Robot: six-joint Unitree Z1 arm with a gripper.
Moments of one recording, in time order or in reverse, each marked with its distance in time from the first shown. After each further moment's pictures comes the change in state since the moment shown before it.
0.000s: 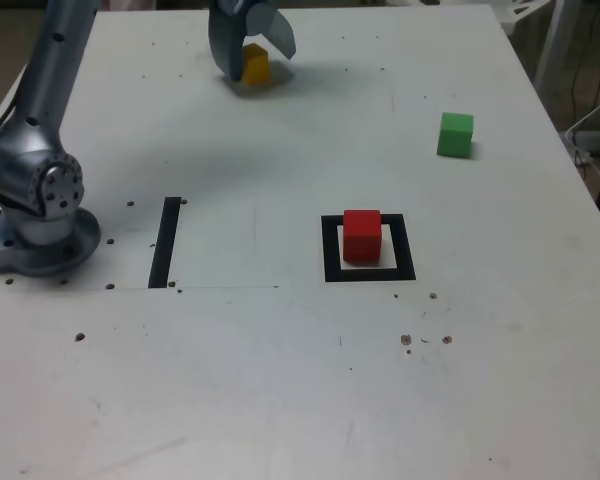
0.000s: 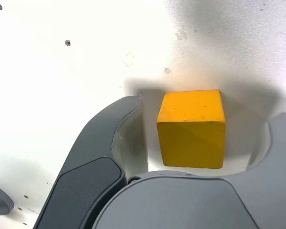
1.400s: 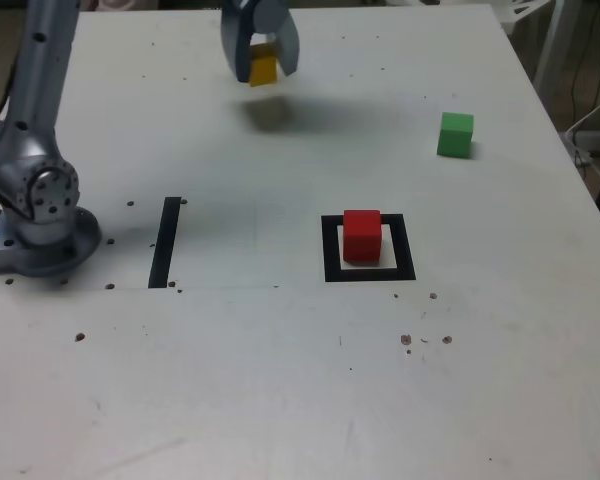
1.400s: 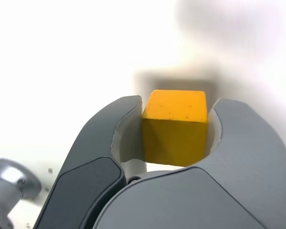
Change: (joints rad) arm -0.219 -0.238 0.244 -0.035 -0.001 -0.004
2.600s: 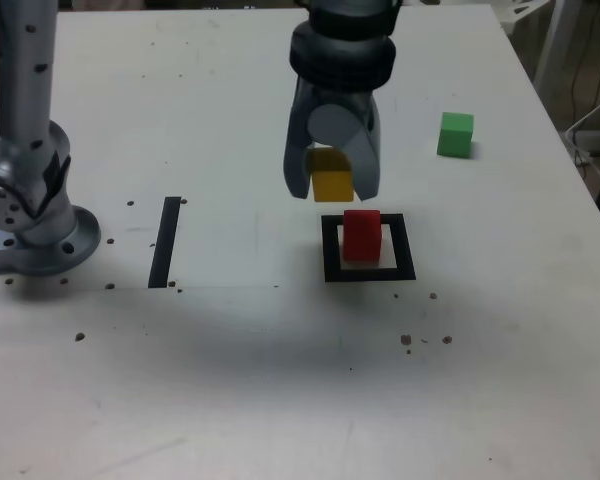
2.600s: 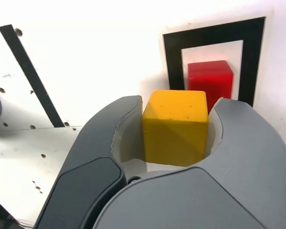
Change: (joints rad) arm -0.850 -0.140 0.096 0.019 -0.102 -0.425
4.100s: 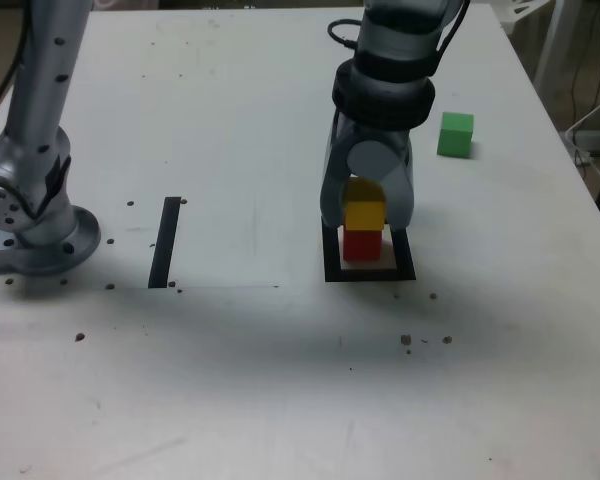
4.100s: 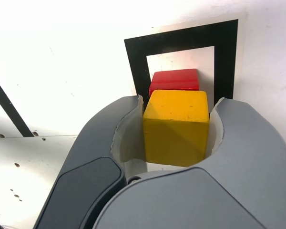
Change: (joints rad) arm -0.003 0.123 -0.044 -0.054 -0.012 0.001
